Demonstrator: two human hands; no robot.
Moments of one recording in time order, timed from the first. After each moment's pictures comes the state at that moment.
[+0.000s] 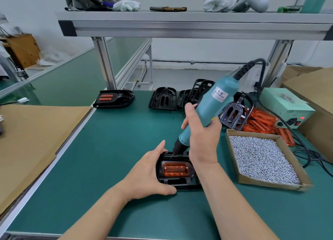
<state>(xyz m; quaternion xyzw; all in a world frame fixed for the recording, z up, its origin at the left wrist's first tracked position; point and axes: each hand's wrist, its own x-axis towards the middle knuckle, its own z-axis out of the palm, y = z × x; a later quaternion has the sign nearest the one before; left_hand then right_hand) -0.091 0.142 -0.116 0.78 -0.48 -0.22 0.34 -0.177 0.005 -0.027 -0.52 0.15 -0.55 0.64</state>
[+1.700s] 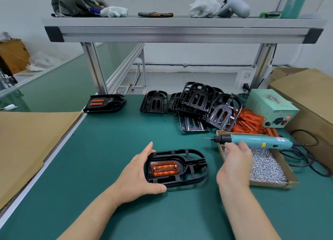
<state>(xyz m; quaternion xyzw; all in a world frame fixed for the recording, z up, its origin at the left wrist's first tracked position) -0.089 0.142 -0.119 0.78 -0.45 -0.22 0.38 -0.254 -0.054 -0.070 -0.26 0.40 -0.52 0.71</state>
